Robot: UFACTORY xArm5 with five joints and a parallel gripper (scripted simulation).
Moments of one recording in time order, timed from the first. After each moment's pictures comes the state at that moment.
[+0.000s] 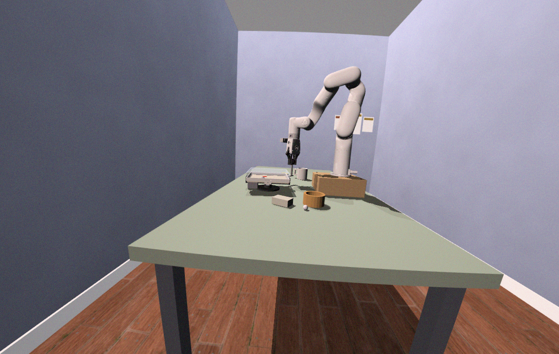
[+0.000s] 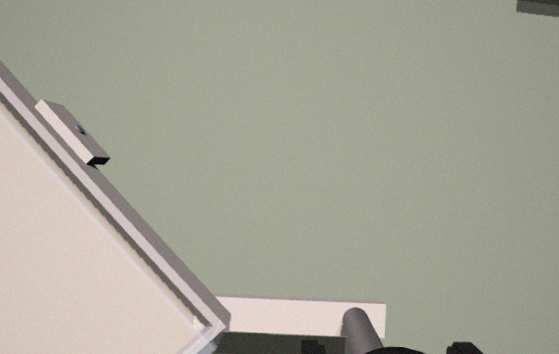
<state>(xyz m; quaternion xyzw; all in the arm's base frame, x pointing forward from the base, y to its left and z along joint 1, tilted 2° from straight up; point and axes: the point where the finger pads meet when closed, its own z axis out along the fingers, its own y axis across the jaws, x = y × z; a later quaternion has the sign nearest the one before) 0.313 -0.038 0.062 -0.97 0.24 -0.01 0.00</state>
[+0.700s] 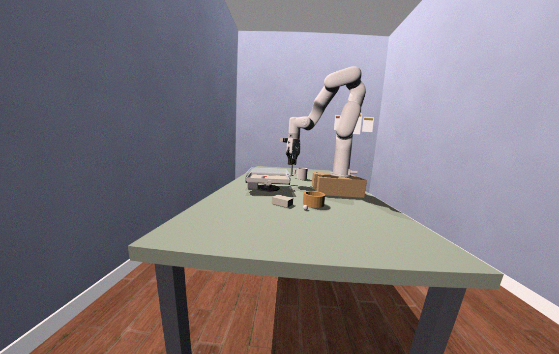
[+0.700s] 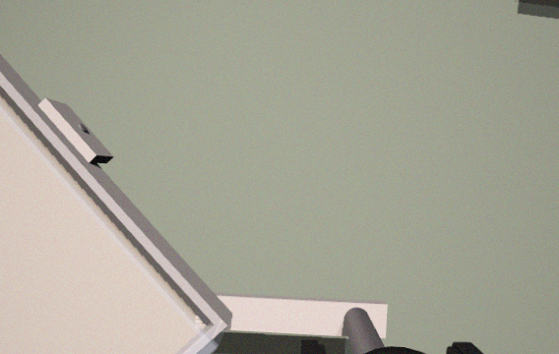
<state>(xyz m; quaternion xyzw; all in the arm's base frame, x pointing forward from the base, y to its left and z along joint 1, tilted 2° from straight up) 0.313 -0.037 0.063 -0.97 0.24 -0.01 0.00</state>
